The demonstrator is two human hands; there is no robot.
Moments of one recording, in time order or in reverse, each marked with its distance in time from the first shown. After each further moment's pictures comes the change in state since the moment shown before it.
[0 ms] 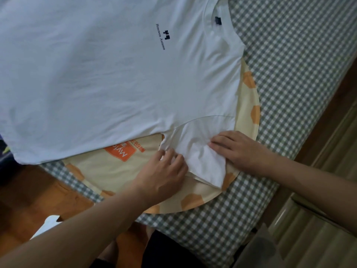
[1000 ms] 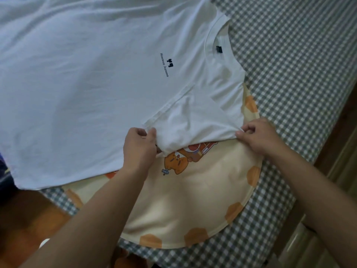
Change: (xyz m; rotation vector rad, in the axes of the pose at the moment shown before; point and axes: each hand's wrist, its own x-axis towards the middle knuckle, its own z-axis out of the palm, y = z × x) left_hand 0.062 -0.088 -0.055 -1.285 0.334 -1.511; right_hand 0.043 0.072 -0.040 0.678 0.148 1.160
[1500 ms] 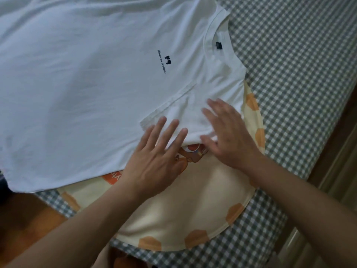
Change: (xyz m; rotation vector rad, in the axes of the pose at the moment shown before) left_hand -0.001 -0.038 -0.003 1.117 -0.136 1.184; right_hand -0.025 -0.053 0.045 -0.355 0.285 -0.874
